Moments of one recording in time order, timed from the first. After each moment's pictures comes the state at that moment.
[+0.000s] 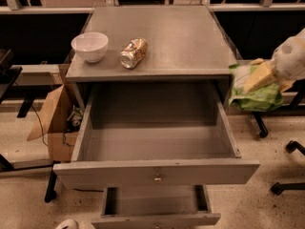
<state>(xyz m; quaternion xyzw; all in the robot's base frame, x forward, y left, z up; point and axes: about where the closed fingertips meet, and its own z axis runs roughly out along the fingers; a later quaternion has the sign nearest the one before) 0.547 -0.288 0.862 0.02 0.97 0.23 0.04</state>
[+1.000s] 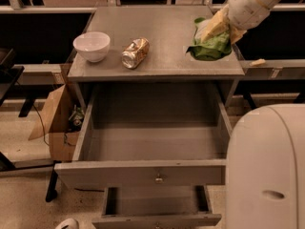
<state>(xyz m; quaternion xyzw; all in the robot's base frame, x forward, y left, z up) 0.665 -0.183 0.946 0.01 0.96 0.25 0.11</state>
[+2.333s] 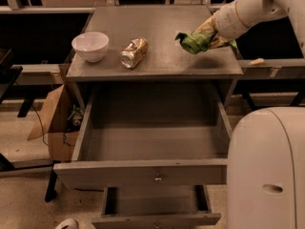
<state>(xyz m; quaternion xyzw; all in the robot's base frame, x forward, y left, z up) 0.751 -0.176 0.911 0.24 0.89 0.36 0.15</state>
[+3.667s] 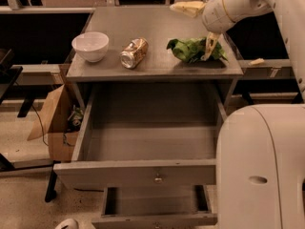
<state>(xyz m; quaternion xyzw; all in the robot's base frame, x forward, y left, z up) 0.757 -0.127 0.923 0.19 0.89 0.39 0.13</state>
